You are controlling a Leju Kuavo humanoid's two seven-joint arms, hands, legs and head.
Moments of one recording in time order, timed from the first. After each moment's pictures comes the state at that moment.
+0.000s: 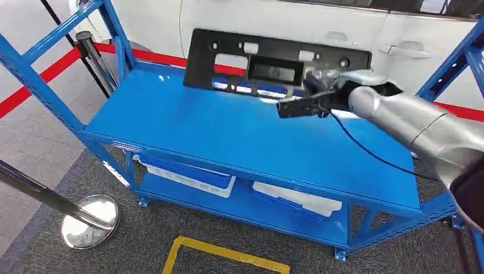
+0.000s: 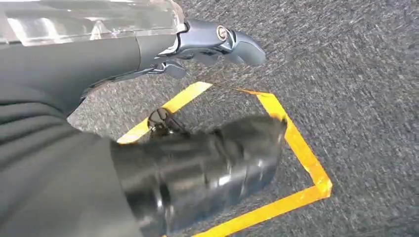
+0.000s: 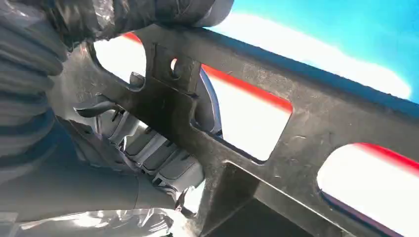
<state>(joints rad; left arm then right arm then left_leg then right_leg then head) -0.03 -0.03 0.54 -0.19 -0.05 0.17 -0.29 -1.49 -0.41 0.97 -0.99 0.13 0.36 0.09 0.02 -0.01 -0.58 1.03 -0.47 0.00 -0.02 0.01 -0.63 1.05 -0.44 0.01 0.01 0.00</state>
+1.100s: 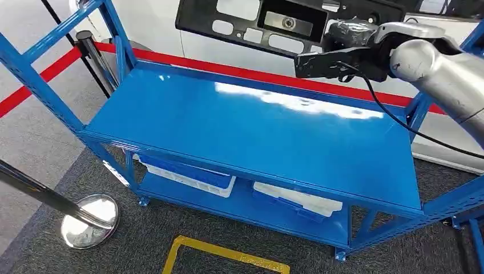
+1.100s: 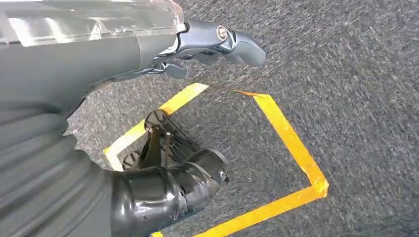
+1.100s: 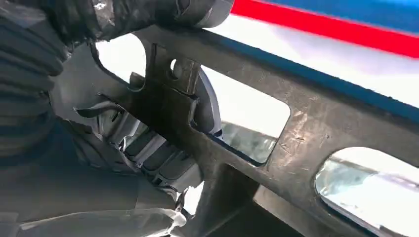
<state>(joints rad) -0.02 -0.04 0.58 -0.19 -0.11 0.15 -0.31 -1.62 -0.52 0.93 -1.13 0.03 0.41 0.12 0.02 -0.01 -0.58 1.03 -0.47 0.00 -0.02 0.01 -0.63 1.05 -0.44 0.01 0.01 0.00</state>
